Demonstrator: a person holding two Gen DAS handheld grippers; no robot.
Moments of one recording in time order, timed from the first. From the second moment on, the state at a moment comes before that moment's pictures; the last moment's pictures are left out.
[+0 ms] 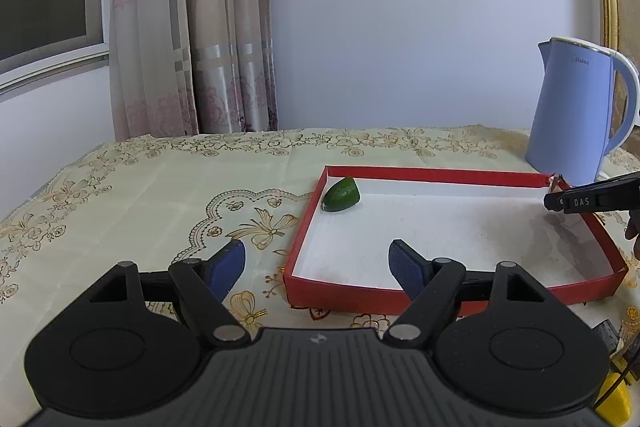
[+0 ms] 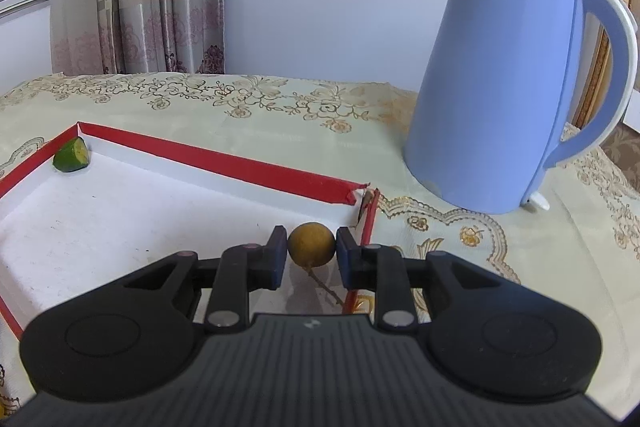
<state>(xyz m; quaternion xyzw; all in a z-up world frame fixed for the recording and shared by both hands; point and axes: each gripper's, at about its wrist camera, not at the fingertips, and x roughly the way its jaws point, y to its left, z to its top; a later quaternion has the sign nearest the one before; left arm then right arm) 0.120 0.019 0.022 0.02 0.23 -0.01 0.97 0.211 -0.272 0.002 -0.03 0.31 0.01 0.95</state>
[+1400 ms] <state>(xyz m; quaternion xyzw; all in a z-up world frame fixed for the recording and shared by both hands) 0.124 0.035 0.025 0.00 0.24 0.00 0.97 0.148 -0.251 0.044 -0.02 0.23 0.01 0.97</state>
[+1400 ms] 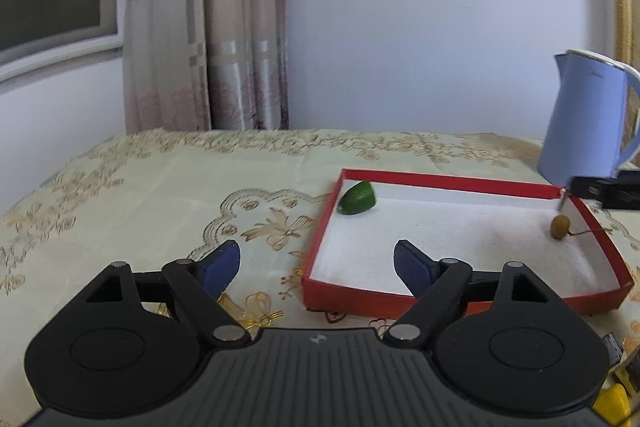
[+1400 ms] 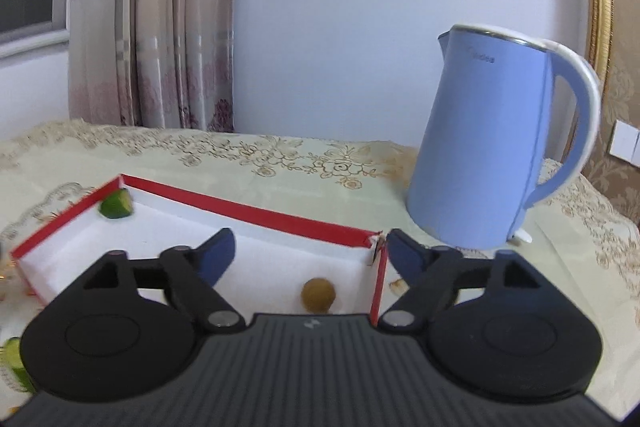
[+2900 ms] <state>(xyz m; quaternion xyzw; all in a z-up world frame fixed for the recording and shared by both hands) 0.067 0.042 -0.021 0.12 0.28 -0.04 0.95 -0.033 -0.224 -0.004 -0.07 0.22 0.03 0.97</state>
